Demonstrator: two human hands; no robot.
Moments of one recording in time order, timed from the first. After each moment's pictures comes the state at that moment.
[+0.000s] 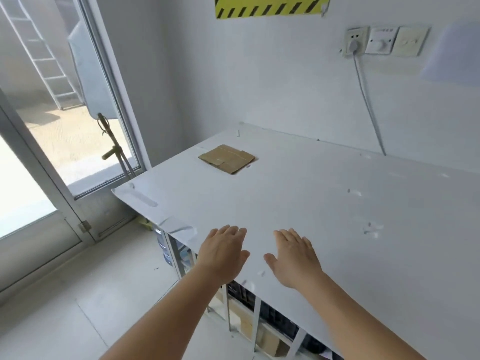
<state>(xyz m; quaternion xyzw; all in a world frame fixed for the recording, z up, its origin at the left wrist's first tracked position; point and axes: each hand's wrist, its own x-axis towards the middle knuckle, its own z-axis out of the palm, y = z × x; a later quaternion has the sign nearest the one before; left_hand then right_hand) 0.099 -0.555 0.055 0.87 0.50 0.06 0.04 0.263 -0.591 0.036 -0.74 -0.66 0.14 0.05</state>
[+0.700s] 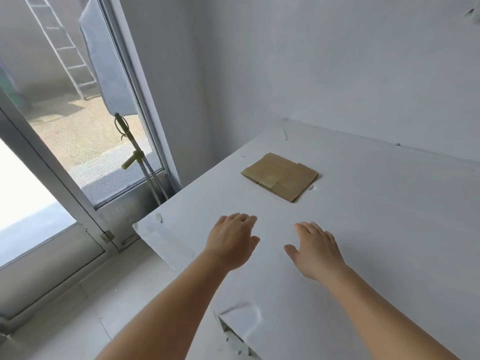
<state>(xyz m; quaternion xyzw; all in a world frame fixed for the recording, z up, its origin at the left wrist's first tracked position) -0.003 -0.284 0.045 0.85 0.53 0.06 0.06 0.181 -0.317 0.009 -0.74 -0.66 0.16 0.04</state>
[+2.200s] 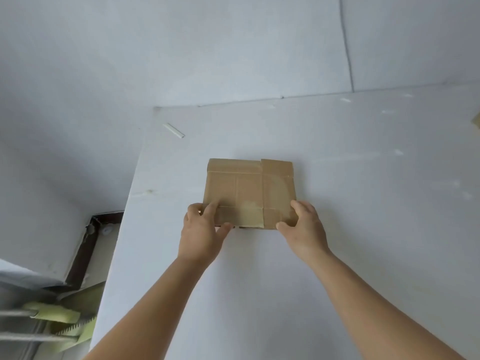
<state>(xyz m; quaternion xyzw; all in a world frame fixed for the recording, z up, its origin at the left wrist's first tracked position) 0.025 -0.014 -0.029 0.89 0.35 0.11 0.28 0.151 -0.176 -0.018 -0.91 -0.18 0.16 0.33</state>
